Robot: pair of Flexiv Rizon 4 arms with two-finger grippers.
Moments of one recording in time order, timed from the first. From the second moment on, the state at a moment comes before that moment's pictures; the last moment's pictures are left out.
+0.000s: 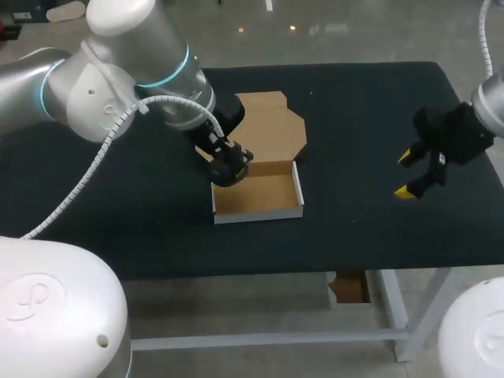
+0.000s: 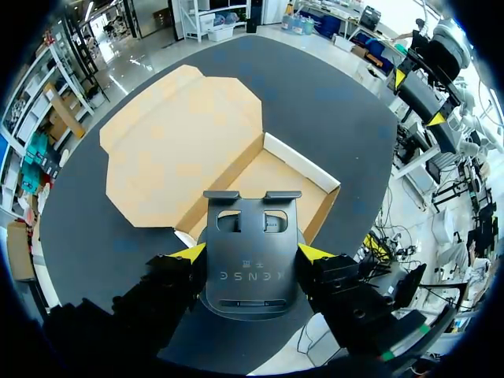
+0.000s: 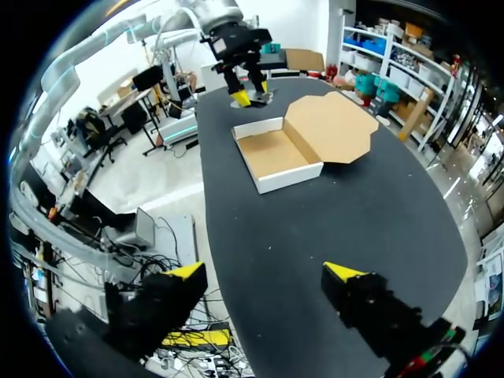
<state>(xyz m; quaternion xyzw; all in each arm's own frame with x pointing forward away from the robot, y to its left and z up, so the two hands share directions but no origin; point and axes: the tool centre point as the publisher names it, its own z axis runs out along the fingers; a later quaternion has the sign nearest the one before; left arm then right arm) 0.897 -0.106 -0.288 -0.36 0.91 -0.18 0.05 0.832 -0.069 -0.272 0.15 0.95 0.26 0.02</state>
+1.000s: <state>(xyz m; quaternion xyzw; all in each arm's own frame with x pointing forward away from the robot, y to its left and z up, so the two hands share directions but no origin) 0.894 -0.144 -0.307 -0.35 0.92 -0.20 0.04 0.832 -0.070 -0.272 0.15 0.95 0.26 0.02</state>
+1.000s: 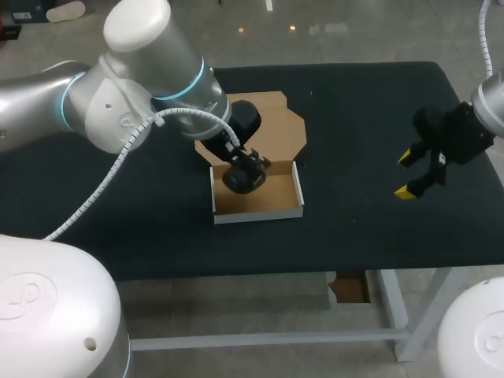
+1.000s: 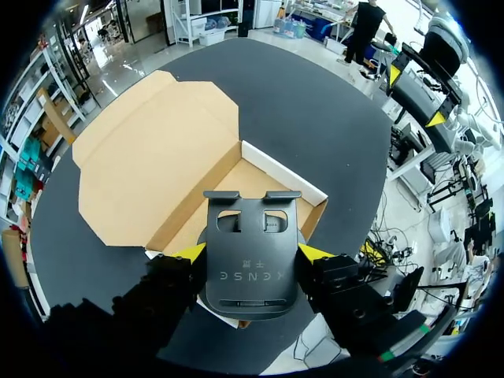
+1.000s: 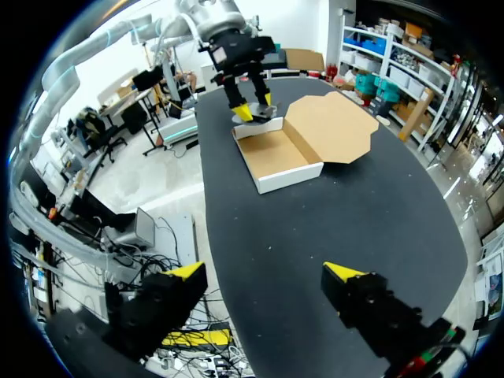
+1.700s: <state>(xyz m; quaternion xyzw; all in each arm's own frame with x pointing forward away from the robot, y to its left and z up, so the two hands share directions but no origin) 0.917 -0.160 -0.332 -0.35 0.91 -0.20 0.06 0.832 -0.070 -0.272 0.15 0.95 0.26 0.02</state>
